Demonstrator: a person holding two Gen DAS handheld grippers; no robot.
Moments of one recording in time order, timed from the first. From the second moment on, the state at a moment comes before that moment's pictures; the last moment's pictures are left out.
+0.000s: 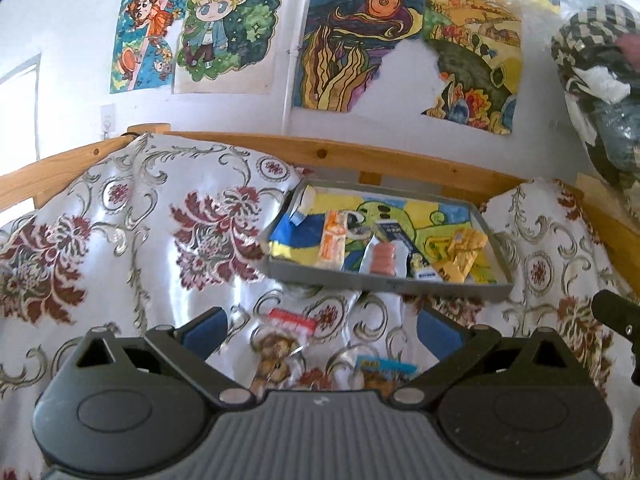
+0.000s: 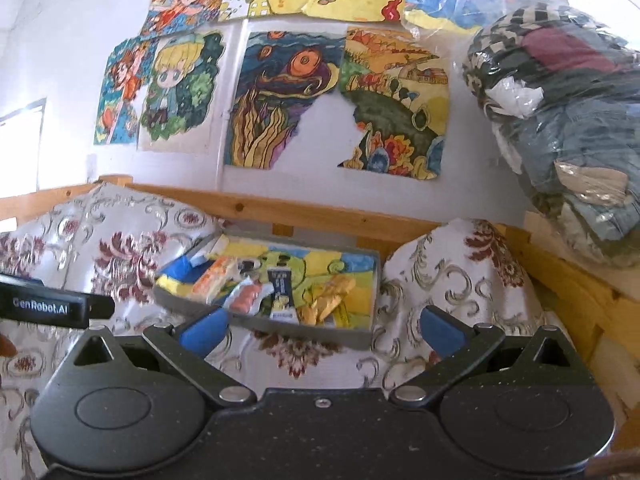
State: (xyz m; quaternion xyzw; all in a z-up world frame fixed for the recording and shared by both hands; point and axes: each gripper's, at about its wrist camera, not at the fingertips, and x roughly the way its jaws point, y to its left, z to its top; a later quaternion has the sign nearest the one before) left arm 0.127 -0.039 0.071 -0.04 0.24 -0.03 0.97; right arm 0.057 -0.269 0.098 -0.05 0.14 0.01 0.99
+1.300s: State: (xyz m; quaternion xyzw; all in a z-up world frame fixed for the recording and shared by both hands) left arm 0.066 -0.021 -0.015 -0.01 0.40 -0.01 0.92; right arm -0.010 -0.268 0.033 0.00 0.30 -0.01 0.95
